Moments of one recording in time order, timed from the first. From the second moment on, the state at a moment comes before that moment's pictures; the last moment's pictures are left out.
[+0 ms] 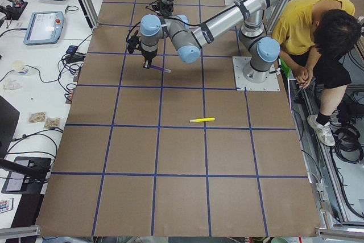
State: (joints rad) left arm -1.16 -1.85 -1.75 -1.03 1.38 0.57; right arm 2.18 -0.98 1.41 -2.06 -2.11 -1.01
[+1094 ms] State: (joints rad) left arm -1.28 -1.80 -1.76 -0.96 1.37 0.56; right arm 2.00 -1.15 1.41 -1.96 -1.89 -1.00
